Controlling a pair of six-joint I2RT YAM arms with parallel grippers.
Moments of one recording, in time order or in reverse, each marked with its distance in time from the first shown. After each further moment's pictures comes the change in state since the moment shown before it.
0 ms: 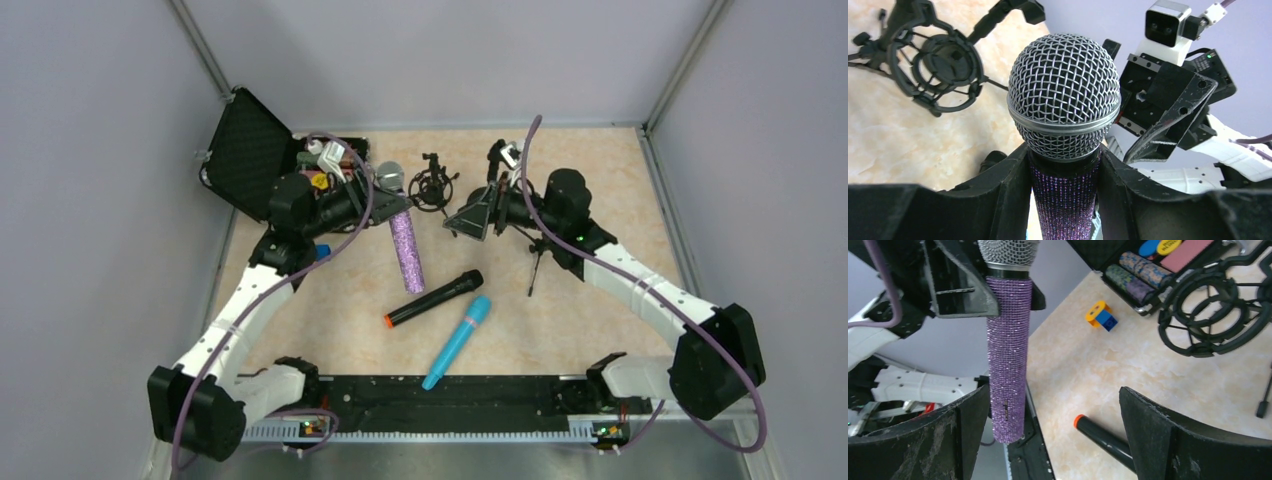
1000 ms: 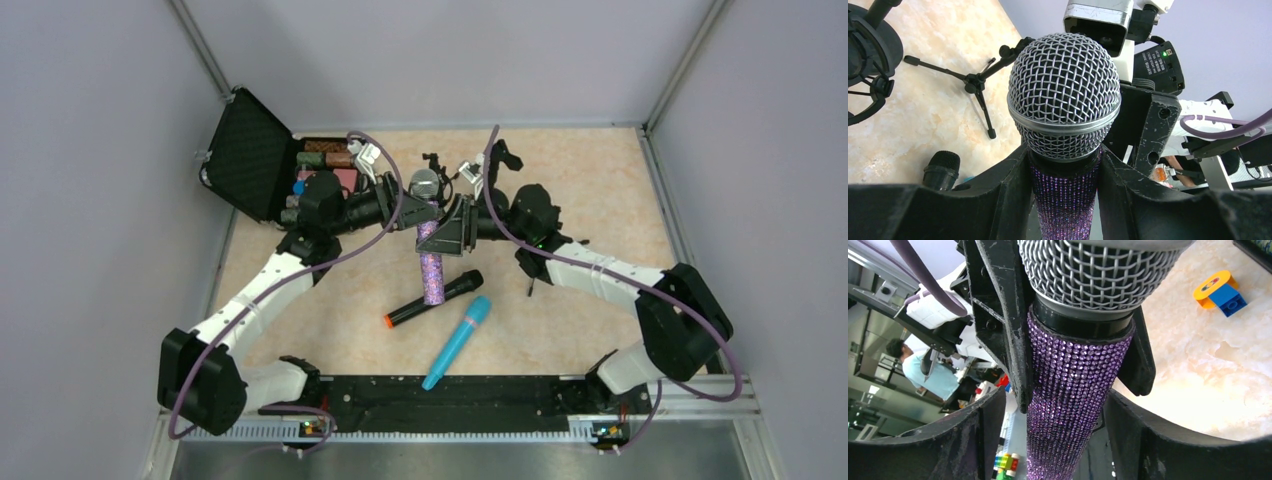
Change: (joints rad) left arm -0.141 0.140 0.000 0.219 0.103 -0.127; right arm 0.160 0.206 -0.045 0.494 -0.191 0.360
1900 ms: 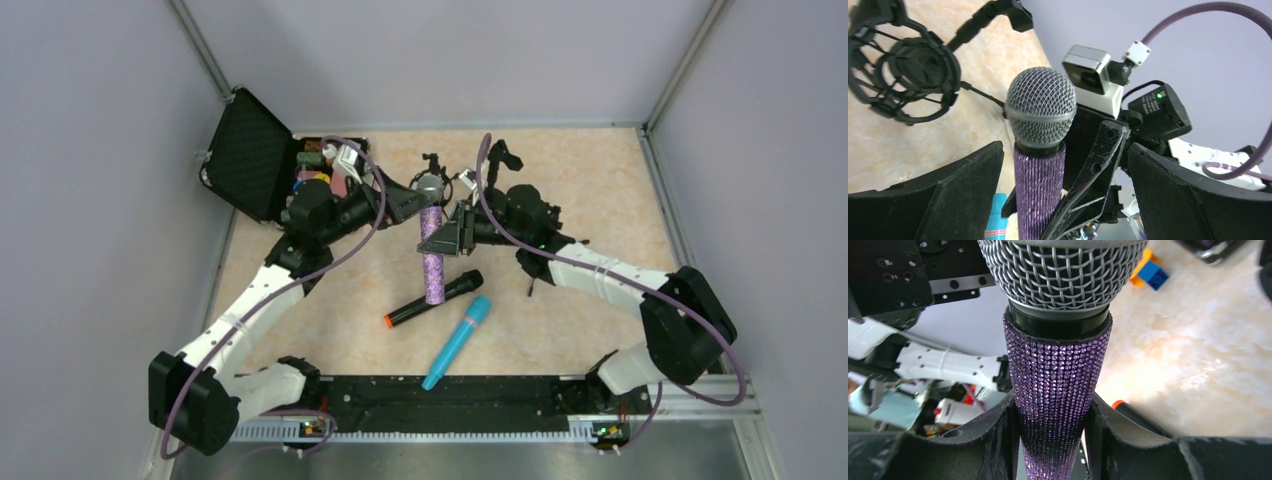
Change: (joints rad) left arm 0.002 -0.090 -0.026 -0.076 -0.243 0.009; right arm 0.000 -0.008 0.002 -0.253 0.124 -0.159
